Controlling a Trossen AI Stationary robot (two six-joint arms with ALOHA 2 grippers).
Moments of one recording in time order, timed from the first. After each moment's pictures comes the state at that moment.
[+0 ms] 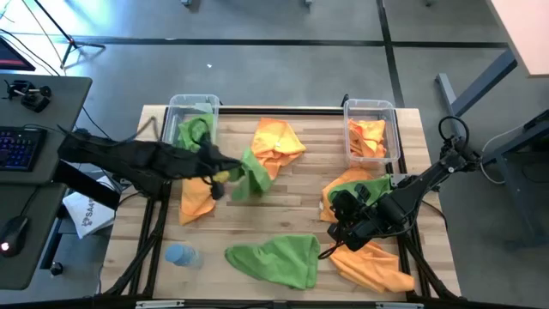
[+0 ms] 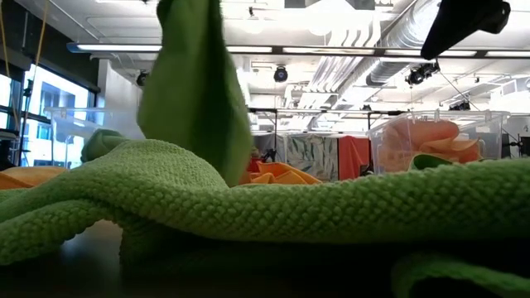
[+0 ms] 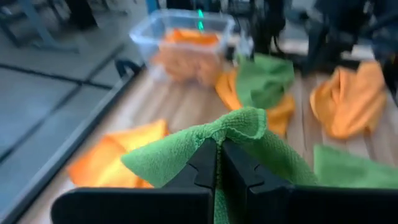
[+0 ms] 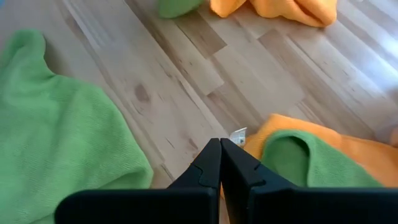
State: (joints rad) left arm -0.25 1.07 1.11 -0.55 -0.54 -0.21; right arm 0.63 1.44 1.18 -1.02 0.59 1.17
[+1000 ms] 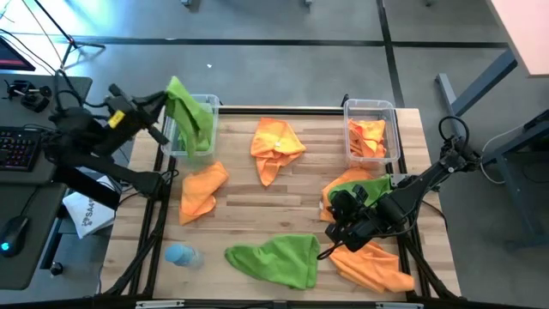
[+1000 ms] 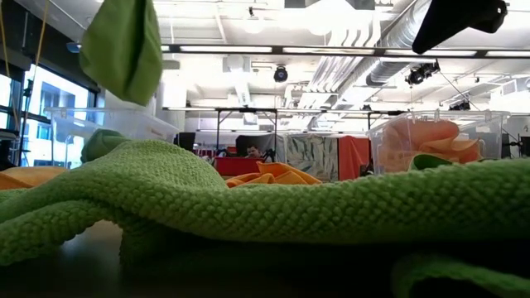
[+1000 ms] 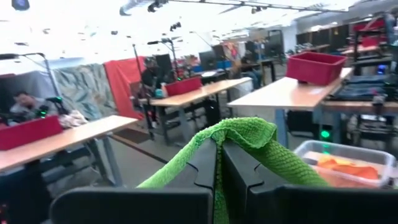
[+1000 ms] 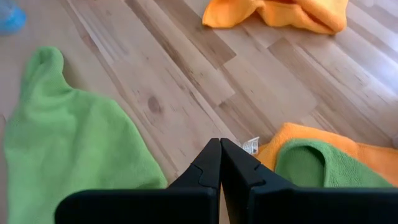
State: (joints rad) left arm -0.24 0.60 1.11 -0.28 -1.05 0.38; right arm 0.63 1.44 1.18 -0.96 0.62 1.17
